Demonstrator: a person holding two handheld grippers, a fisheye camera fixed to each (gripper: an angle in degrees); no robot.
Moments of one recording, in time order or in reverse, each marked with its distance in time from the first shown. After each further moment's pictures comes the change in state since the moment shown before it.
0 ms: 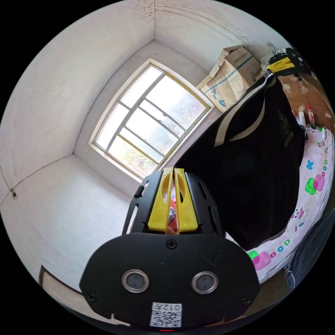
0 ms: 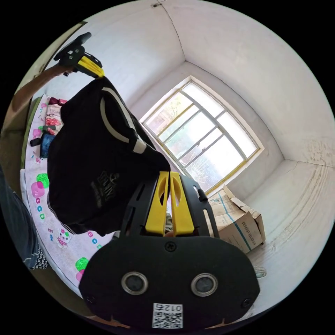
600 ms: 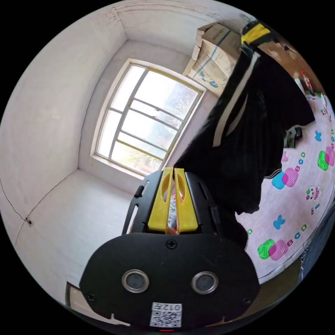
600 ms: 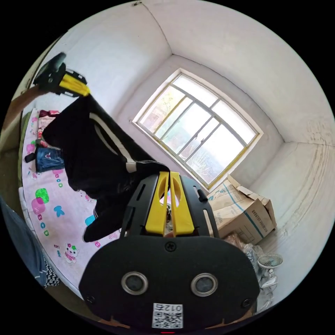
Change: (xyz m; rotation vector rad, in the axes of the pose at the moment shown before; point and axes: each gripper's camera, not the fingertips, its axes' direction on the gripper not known) left arm 0.050 0.019 0.066 -0.090 -0.073 0.200; right arm 0.017 0.030 0.042 -0.012 -0.040 0.167
